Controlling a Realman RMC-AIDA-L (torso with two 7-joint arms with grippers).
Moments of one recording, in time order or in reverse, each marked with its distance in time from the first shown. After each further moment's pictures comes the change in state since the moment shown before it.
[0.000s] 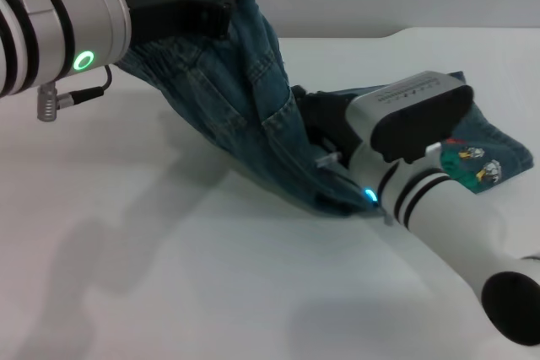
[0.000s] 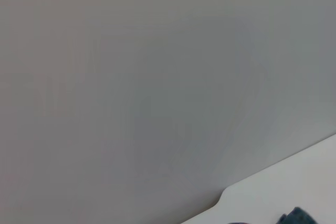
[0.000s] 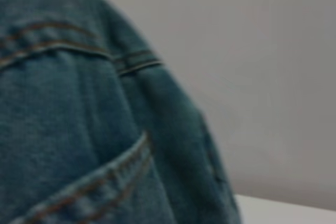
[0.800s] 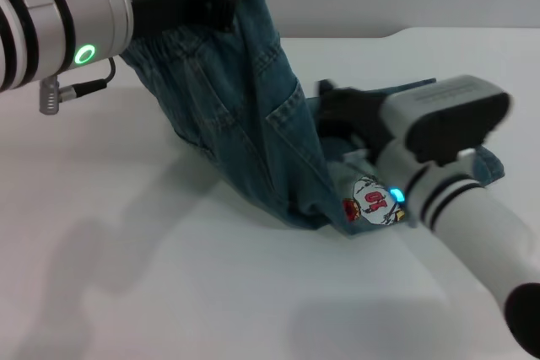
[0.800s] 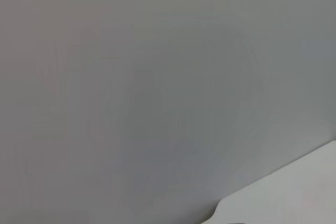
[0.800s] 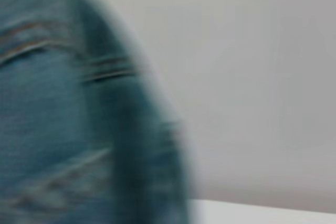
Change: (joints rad) left arm 0.000 0.000 -0.009 0.006 -0.042 0.028 0.047; right arm -0.099 -0.015 0.075 0.062 -0.017 -0.029 -0.042
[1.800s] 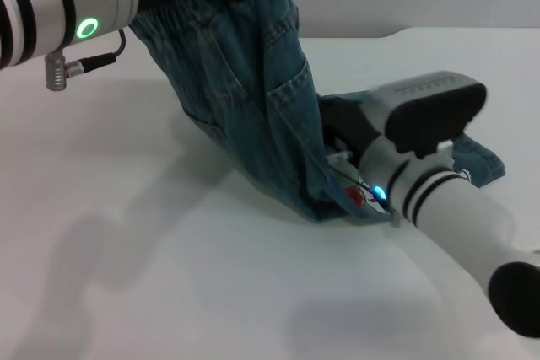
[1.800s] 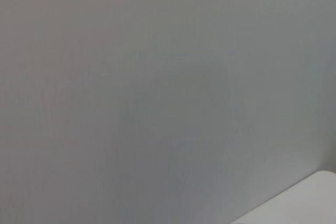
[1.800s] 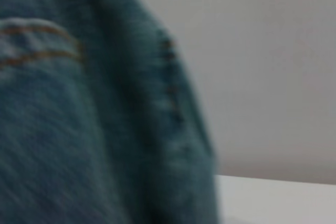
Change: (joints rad) left arm -0.019 -0.001 -0.023 -0.006 -0.078 0.043 0.051; right arm 0.064 0.014 0.011 -0.042 0.006 0.103 0.056
